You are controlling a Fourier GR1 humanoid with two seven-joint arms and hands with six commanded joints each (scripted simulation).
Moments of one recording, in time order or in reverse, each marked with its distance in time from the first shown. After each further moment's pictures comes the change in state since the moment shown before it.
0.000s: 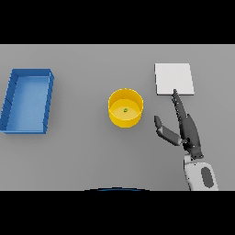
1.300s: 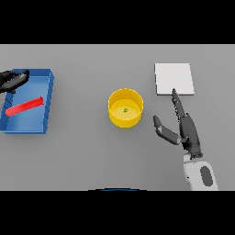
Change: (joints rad) left arm 0.747 0.303 -0.146 -1.088 0.410 0.052 0.280; right arm -0.011 -0.007 0.006 0.009 0.021 -0.010 0.004
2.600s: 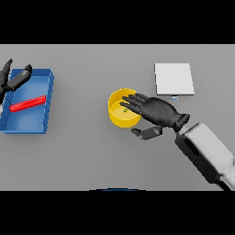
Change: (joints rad) left arm -0.002 -0.047 0.003 0.018 -0.040 0.083 -0.120; right arm -0.477 -0.359 0.407 0.166 0.553 0.341 -0.012
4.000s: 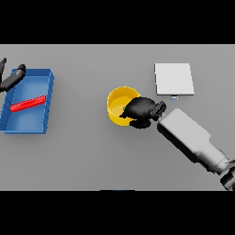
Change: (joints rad) left arm 0.025 0.029 0.029 -0.003 0.028 -0.018 -0.046; right arm -0.275 0.095 0.192 0.370 0.120 0.157 -0.051
